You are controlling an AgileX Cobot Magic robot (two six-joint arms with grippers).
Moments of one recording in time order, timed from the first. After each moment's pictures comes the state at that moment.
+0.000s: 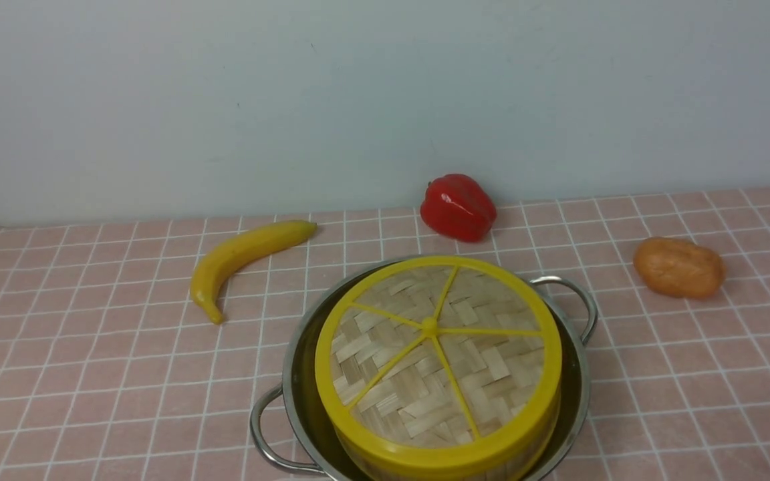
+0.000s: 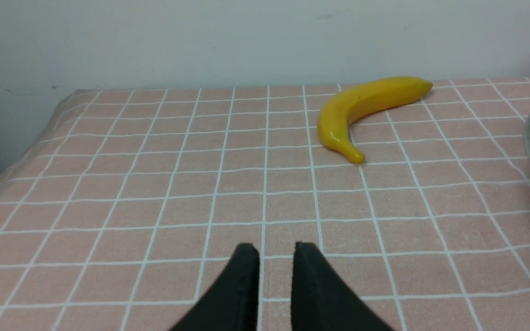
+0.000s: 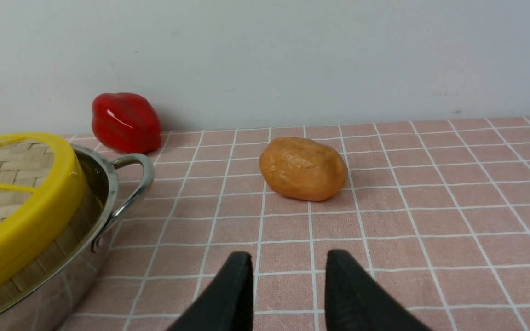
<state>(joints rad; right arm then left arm) 0.11 0.00 0.01 -0.14 0.33 0.34 0.08 0.00 0.01 0.01 0.34 0.03</state>
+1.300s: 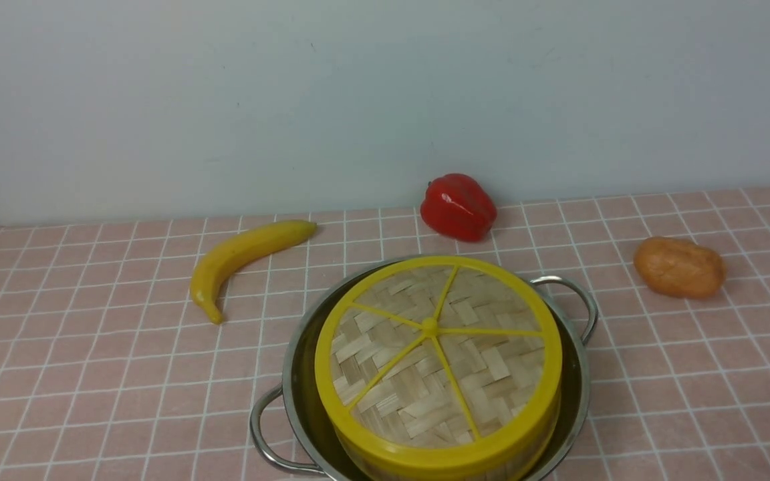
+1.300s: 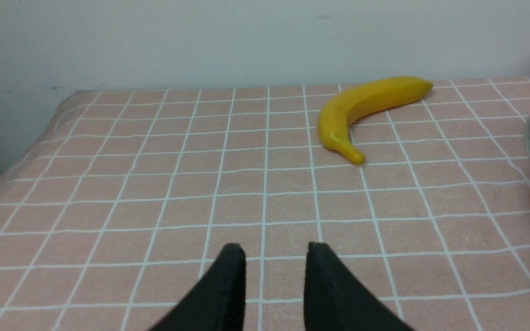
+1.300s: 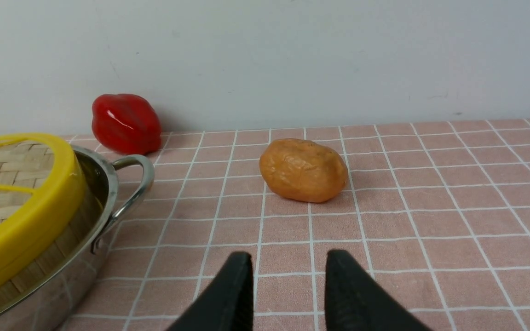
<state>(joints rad) 0.11 0.00 0.01 -0.14 0.33 0.34 0.08 0.00 0.01 0.01 0.34 0.03</state>
